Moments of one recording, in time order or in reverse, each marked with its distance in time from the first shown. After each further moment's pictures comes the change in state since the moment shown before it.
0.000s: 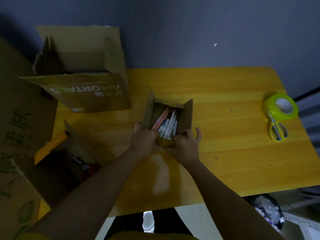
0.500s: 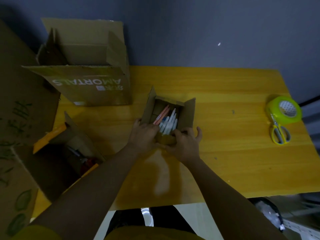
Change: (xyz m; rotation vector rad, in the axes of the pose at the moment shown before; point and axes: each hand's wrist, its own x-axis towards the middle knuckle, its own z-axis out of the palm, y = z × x) left_hand -0.001 0.002 0.004 0.091 0.032 0.016; right_hand -0.002 0.011 0.005 0.067 -0.039 0.022
